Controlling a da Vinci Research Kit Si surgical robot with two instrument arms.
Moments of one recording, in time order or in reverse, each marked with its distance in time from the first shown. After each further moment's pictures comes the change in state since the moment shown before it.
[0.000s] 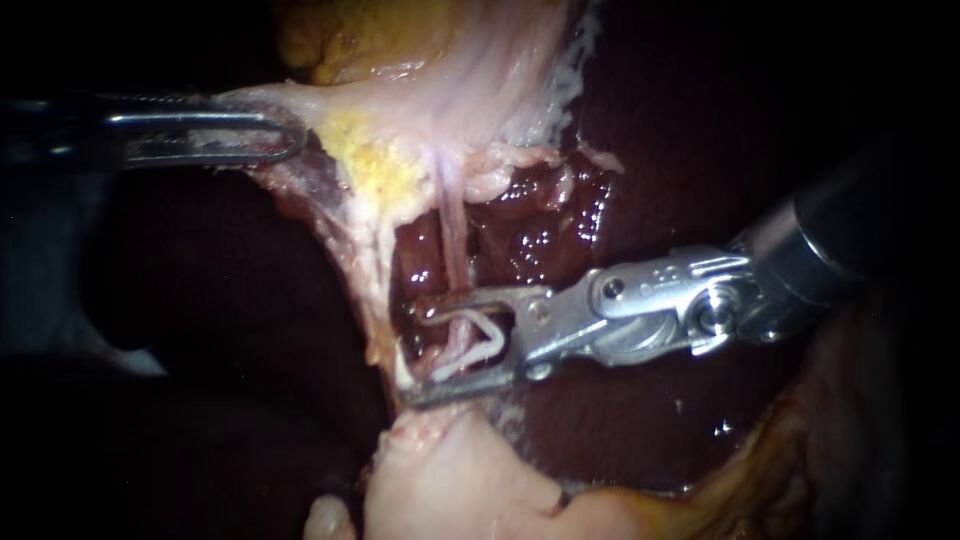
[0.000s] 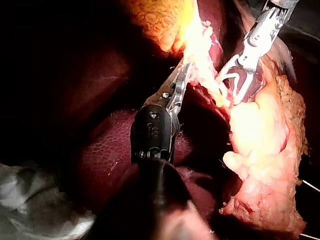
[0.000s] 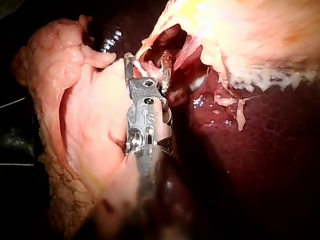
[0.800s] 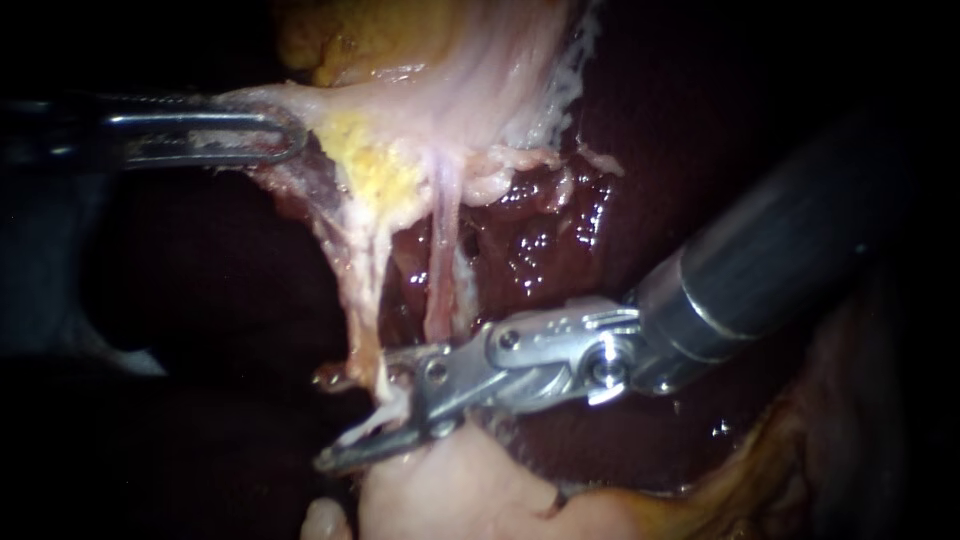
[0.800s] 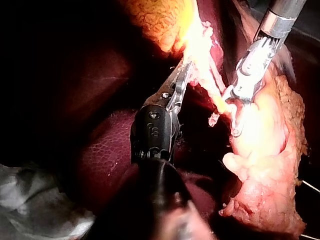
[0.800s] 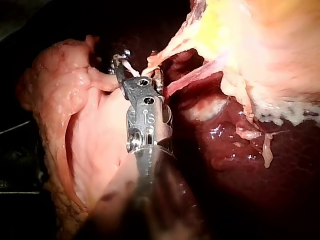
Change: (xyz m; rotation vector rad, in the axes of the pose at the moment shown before) right arm 0.001 -0.001 0.008 0.107 0.058 0.025; left arm 0.000 0.000 0.000 0.001 0.001 0.000
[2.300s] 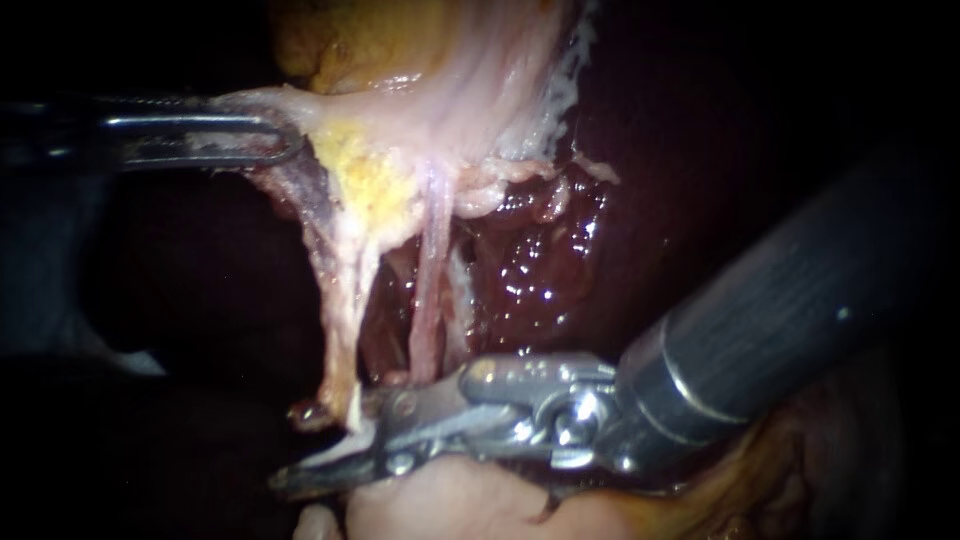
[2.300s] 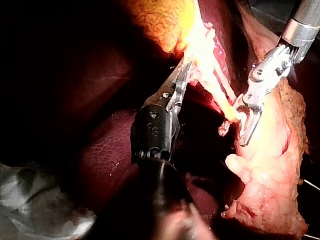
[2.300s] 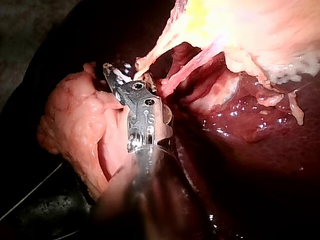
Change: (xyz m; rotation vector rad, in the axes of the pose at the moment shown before) right arm 0.001 -0.004 0.003 -0.031 0.009 0.256; left arm 0.000 0.000 0.000 -0.001 -0.001 0.000
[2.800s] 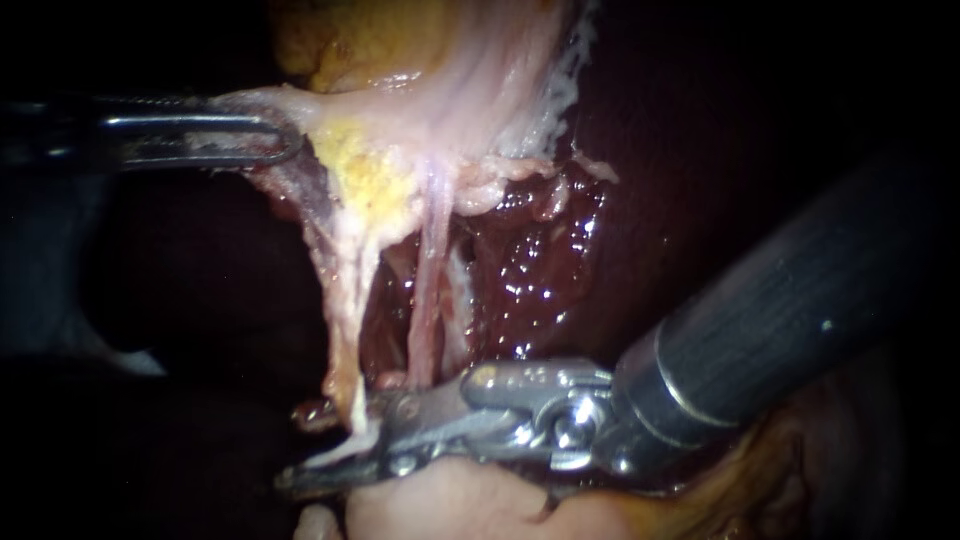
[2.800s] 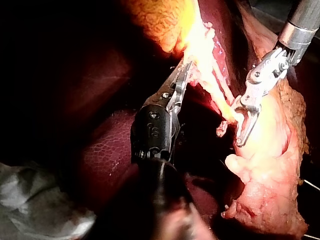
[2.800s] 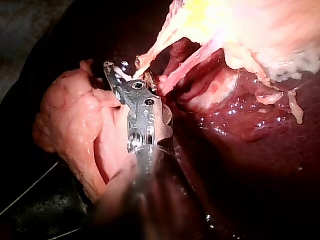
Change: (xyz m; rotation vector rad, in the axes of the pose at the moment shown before) right arm 0.000 0.000 0.000 -0.002 0.001 0.001; left arm 0.000 0.000 0.000 -0.001 0.000 0.000
